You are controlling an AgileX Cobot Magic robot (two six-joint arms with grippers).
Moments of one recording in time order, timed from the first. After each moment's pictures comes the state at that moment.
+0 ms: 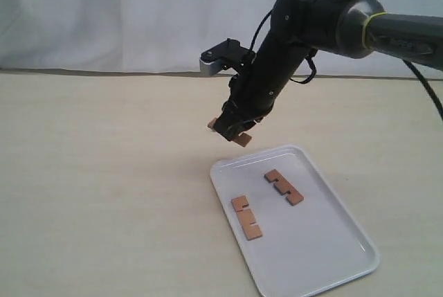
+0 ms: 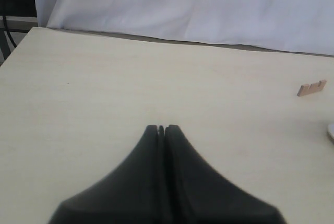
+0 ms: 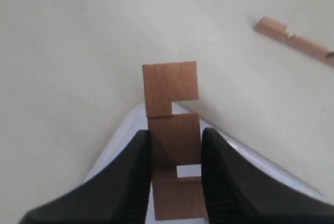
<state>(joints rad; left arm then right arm) -0.05 0.00 0.00 -0.06 0.33 -0.05 0.24 2.15 -1.78 0.26 1.01 -0.58</state>
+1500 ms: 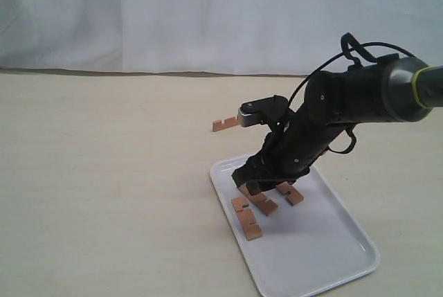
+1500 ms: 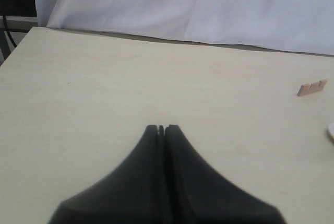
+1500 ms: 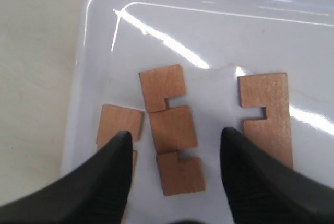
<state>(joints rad) -0.05 0.00 0.00 -0.06 0.33 -0.05 0.25 1.95 -1.18 0.24 0.60 -0.22</state>
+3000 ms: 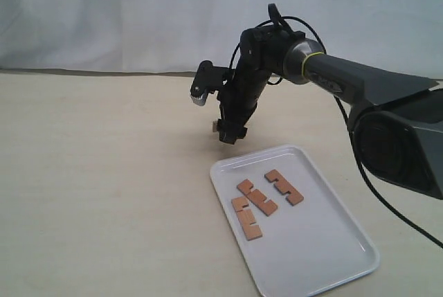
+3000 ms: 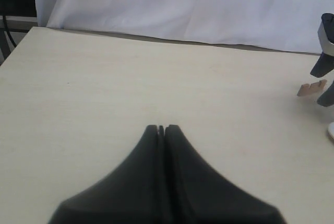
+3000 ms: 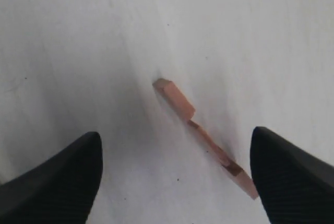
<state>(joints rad) -0.05 0.00 0.00 -0.06 0.33 -0.05 0.25 2.53 -2.21 0.03 0.98 -0.92</state>
